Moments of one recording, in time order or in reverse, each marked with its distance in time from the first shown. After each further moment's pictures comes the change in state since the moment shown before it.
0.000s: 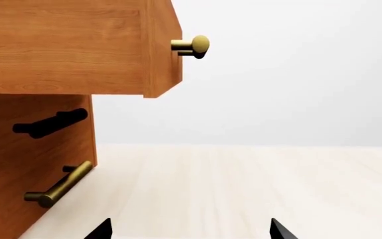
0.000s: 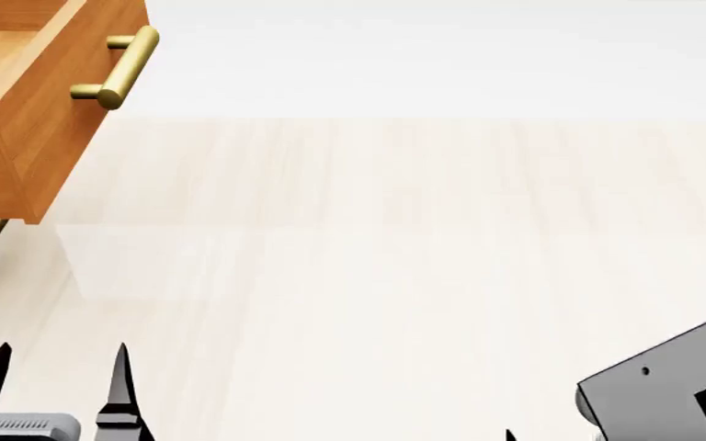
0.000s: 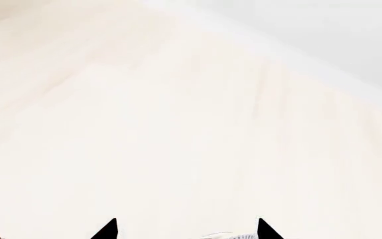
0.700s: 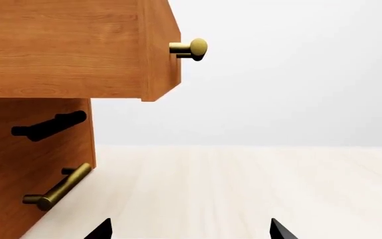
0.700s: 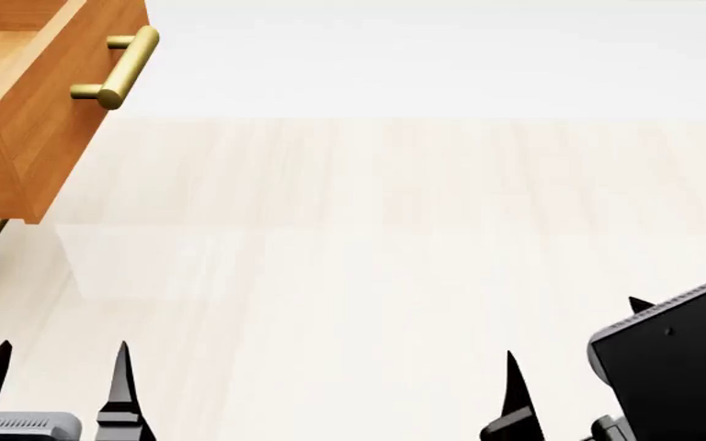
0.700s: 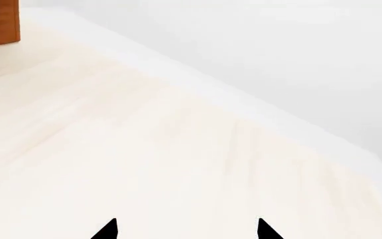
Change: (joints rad) left arm -0.004 -0.006 0.008 0.010 -0.003 -0.006 -0.008; right arm 0.019 0.006 0.051 -0.040 -0.105 -0.088 0.030
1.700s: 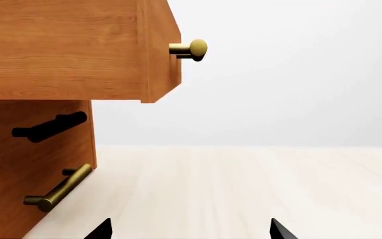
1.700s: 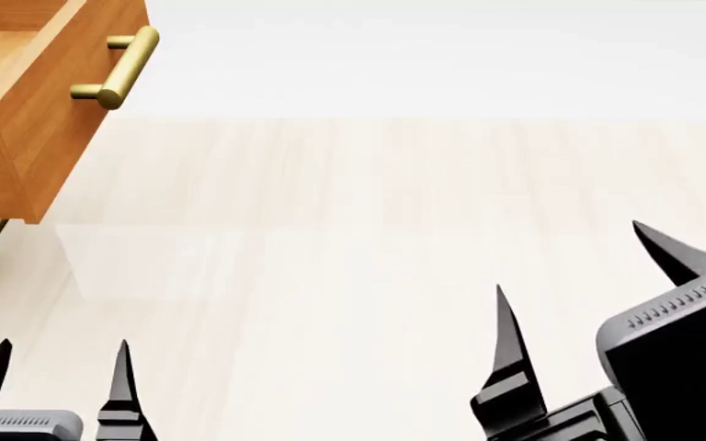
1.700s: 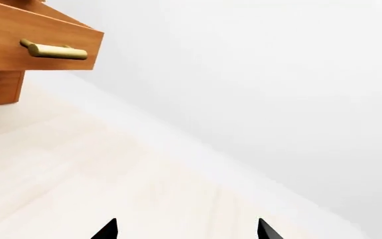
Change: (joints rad) left arm -0.006 -0.006 0.010 0.006 -0.003 -0.008 -0.013; right arm -0.046 0.029 0.030 -0.048 -0.216 -0.185 -0.008
